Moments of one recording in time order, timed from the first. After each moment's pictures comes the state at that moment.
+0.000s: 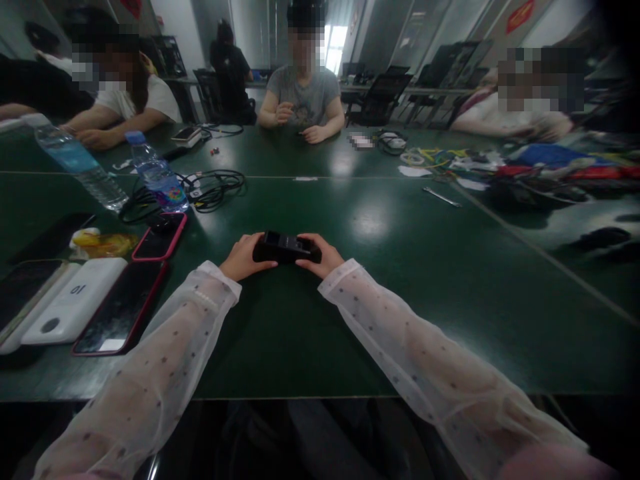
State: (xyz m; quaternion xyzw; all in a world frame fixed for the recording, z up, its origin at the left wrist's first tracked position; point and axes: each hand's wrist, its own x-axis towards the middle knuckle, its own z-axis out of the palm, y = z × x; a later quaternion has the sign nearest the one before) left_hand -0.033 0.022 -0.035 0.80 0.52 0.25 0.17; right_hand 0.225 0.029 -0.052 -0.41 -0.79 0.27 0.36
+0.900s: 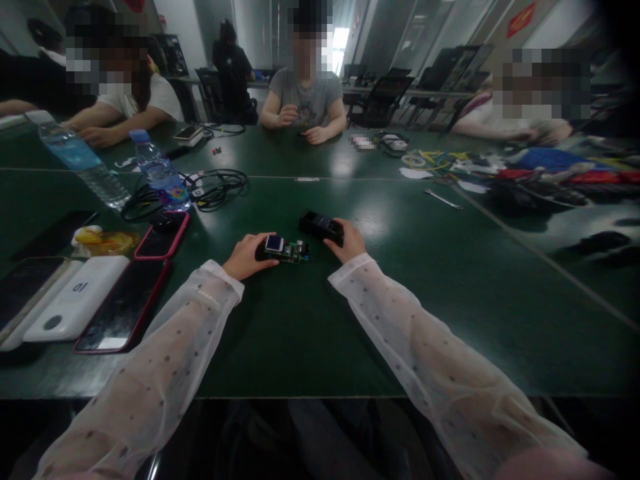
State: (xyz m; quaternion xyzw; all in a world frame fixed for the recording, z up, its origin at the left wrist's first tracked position) left_hand -0.032 0.016 -0.024 0.80 0.52 0.22 0.19; right_hand 0.272 0.066 -0.055 -0.59 -0.74 0.07 0.32
